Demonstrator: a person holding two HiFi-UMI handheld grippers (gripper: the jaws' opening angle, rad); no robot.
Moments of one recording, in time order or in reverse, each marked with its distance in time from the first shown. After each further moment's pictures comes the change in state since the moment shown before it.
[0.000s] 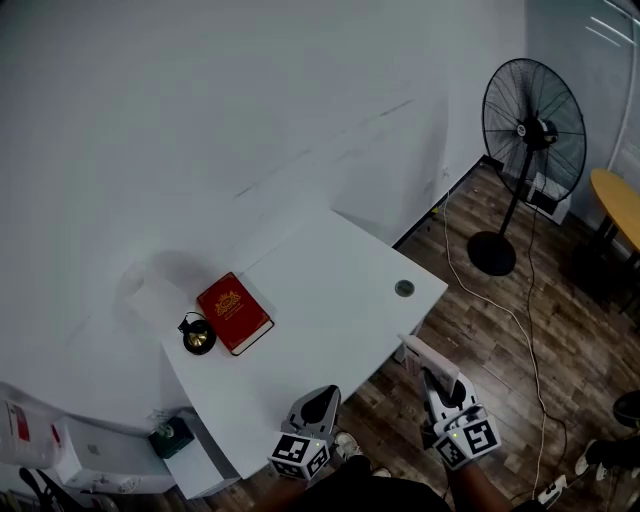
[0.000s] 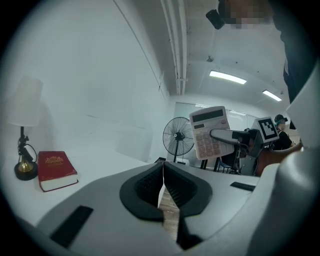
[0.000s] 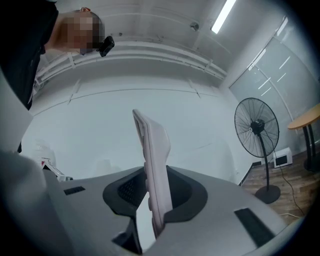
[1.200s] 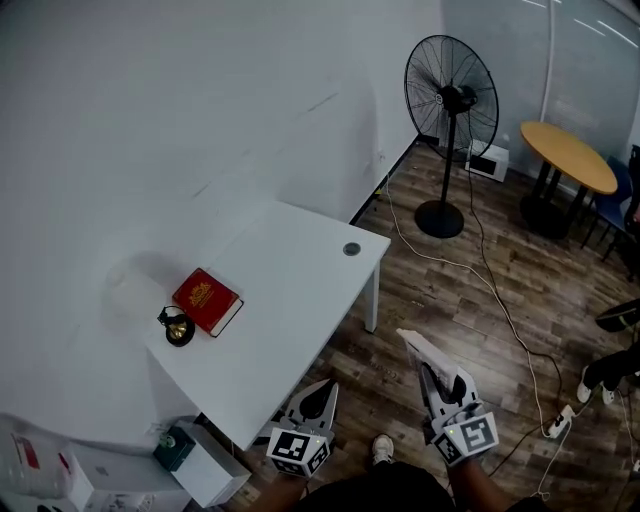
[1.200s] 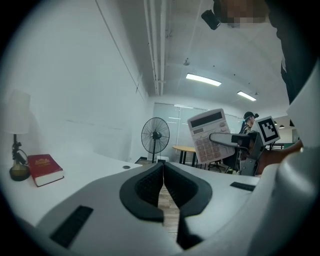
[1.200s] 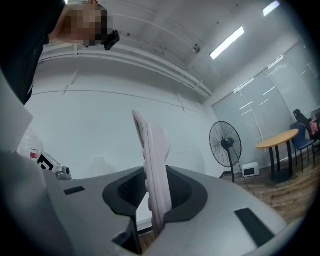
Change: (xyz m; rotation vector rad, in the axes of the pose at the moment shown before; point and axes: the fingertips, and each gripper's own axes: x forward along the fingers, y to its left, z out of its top) left arm -0.113 -0.126 -0.020 0.109 0.015 -0.231; right arm -0.203 0.063 0.011 -0.083 -0.039 -0.257
